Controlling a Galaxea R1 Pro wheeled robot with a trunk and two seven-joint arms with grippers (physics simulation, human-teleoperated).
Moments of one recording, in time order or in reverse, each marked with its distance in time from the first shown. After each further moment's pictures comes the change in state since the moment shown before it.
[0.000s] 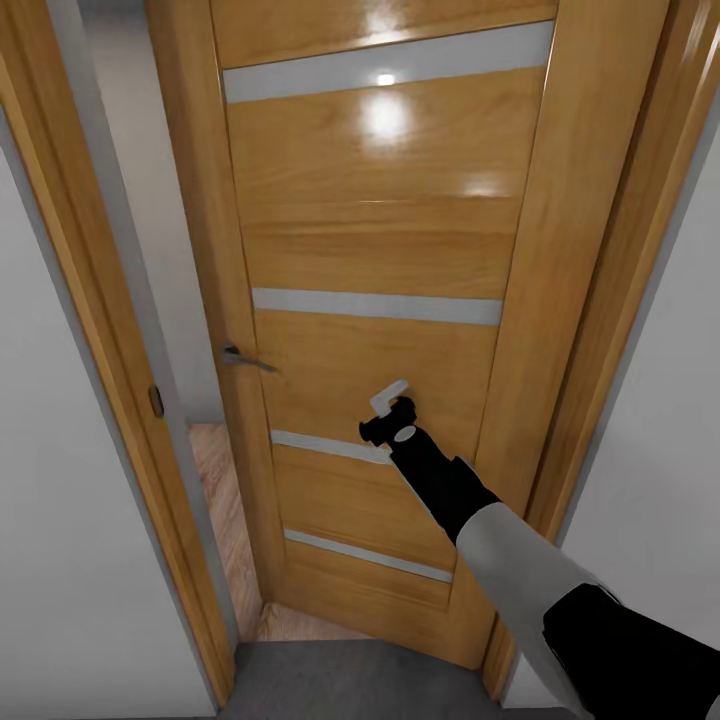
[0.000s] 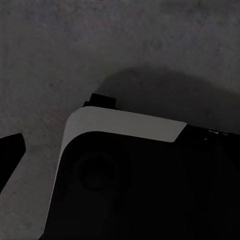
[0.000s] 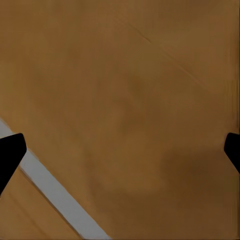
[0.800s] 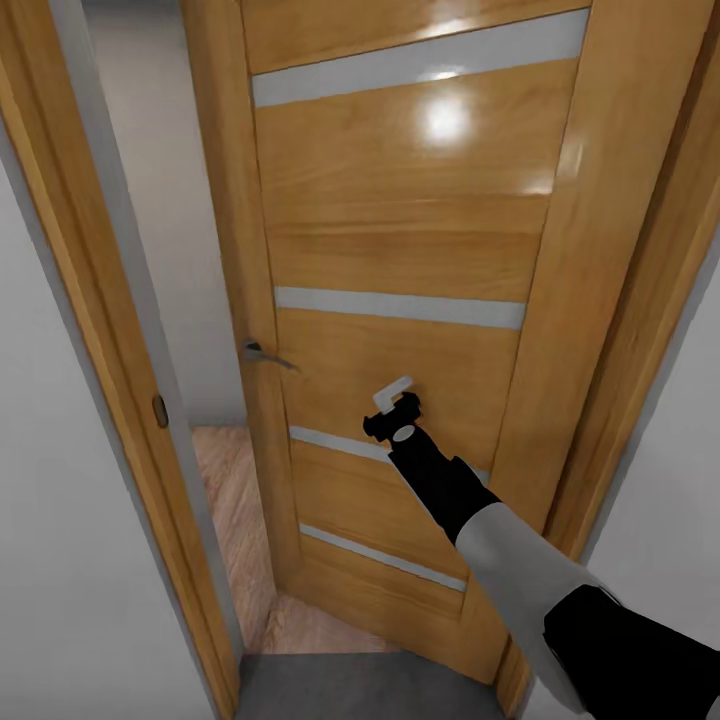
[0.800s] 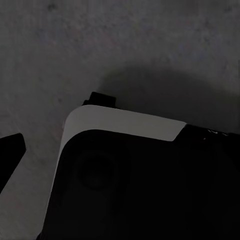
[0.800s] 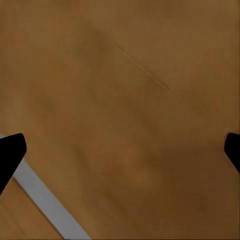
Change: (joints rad) left arm 0.000 0.000 0.003 0.003 0.009 0.001 -0.001; right arm 0.002 0.000 0.009 -0.014 -0.003 0.009 -0.083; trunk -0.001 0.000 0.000
